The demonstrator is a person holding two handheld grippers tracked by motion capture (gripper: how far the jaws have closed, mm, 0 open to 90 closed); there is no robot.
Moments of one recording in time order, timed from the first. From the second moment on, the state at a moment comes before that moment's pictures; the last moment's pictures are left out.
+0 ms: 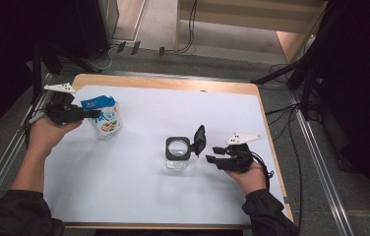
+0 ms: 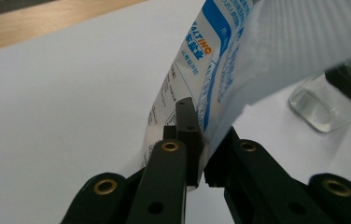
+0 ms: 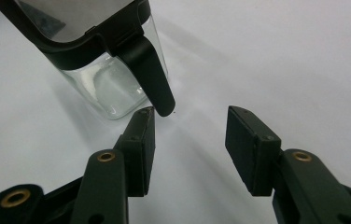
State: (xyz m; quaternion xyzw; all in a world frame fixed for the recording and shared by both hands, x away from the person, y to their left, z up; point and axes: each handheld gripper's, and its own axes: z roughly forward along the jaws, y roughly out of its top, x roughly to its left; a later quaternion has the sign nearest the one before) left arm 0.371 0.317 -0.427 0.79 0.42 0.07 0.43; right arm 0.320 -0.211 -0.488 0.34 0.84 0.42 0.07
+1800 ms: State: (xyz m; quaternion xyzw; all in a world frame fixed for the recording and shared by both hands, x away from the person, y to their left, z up) left arm 0.325 0.268 -0.370 0.80 0.40 0.01 0.44; right arm 0.262 -0.058 -0.461 0.23 0.87 0.44 0.00
